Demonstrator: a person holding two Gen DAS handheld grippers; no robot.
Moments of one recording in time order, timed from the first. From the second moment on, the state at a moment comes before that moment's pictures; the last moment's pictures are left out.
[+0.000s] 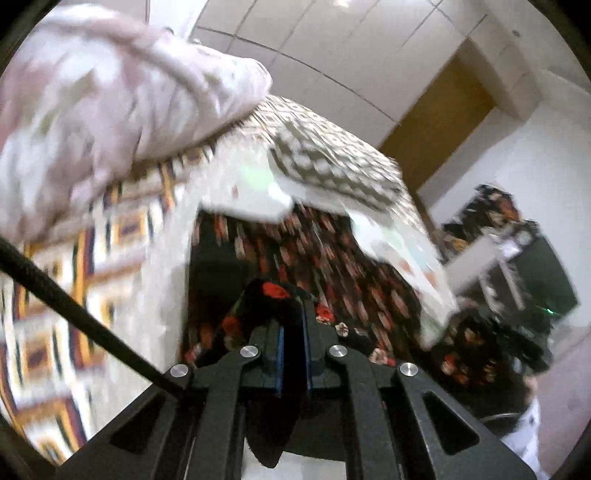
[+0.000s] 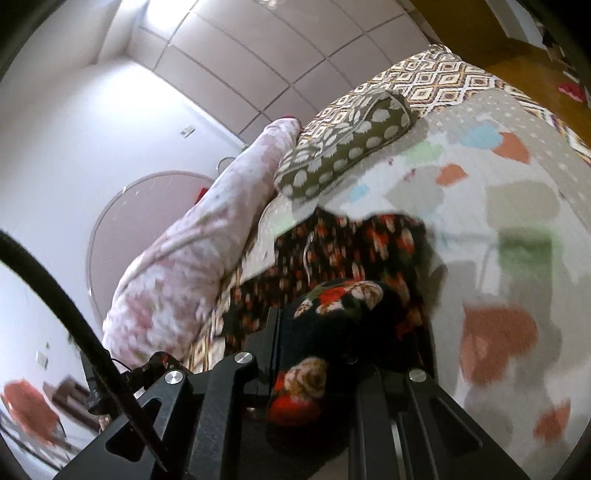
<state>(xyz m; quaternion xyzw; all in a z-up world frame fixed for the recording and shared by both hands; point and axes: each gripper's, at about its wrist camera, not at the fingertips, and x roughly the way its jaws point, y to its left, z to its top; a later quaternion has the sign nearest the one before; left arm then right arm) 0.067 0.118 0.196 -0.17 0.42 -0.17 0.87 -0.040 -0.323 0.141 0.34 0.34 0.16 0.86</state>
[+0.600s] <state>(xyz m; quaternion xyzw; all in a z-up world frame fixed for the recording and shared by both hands) 0.195 0.138 0.151 -0.18 0.43 -0.02 0.88 0.119 -0.364 0.048 0.39 0.41 0.04 0.82</state>
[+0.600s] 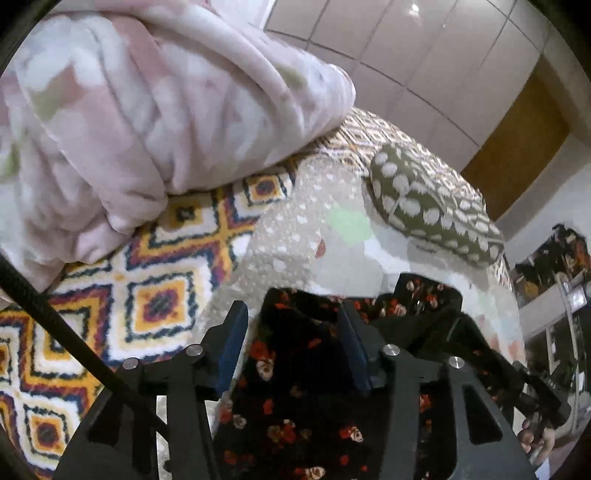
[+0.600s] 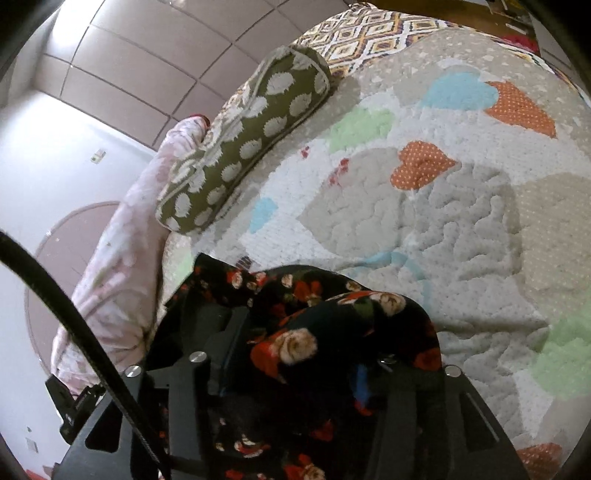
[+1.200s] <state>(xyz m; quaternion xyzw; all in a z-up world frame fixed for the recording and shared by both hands) 0.130 0.046 0.133 -0.01 0.46 -0.12 0.88 0.073 -0.349 0.127 0.32 0.37 0.07 0.87</state>
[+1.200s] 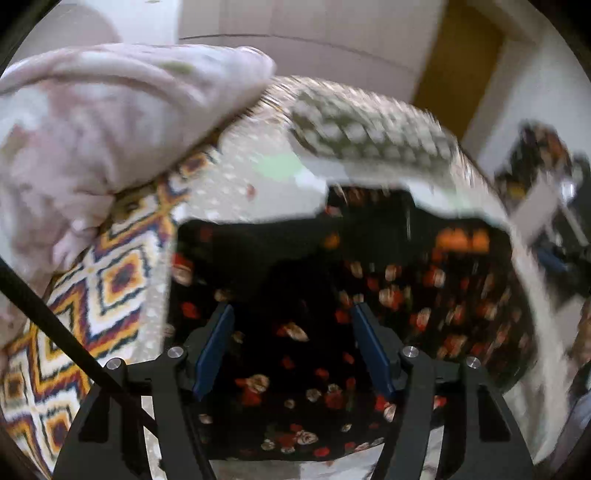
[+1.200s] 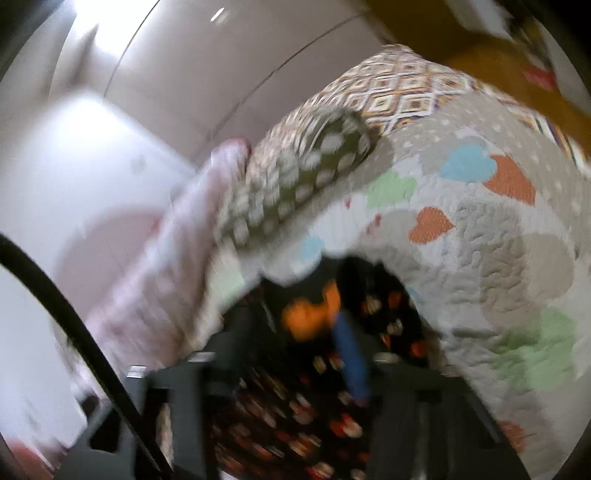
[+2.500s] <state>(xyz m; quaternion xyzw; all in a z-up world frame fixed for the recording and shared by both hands) 0.110 0.118 0.120 -0.16 0.44 0.00 0.88 0.155 -0.218 0.106 0.15 0.43 0.10 0.88</state>
